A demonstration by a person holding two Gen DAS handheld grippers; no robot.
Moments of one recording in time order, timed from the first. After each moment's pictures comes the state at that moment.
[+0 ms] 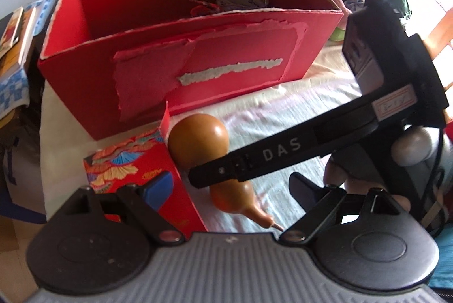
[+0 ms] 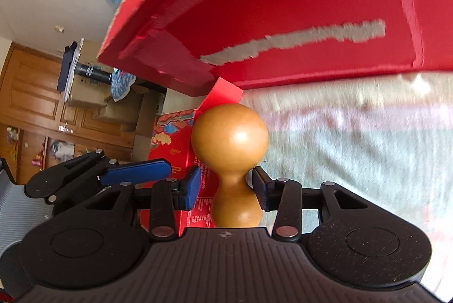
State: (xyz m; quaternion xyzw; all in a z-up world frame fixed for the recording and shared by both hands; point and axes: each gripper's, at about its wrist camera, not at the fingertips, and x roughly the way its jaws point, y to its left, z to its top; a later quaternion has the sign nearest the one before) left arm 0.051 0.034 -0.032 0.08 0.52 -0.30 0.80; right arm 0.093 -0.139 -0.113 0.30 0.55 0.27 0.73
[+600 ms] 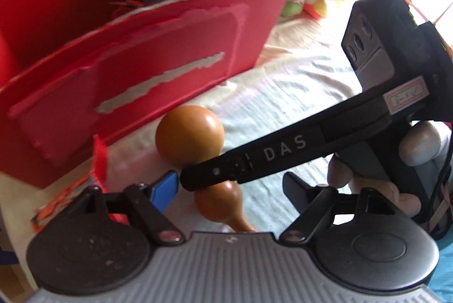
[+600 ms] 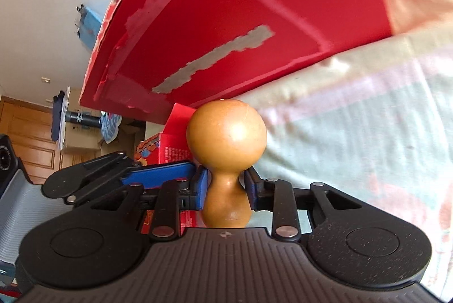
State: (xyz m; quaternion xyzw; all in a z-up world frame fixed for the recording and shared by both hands) left arm 0.065 -0.019 -0.051 0.13 0.52 -0.40 0.74; right arm 0.067 -0.198 -0.117 0.36 0.52 0.20 0.75
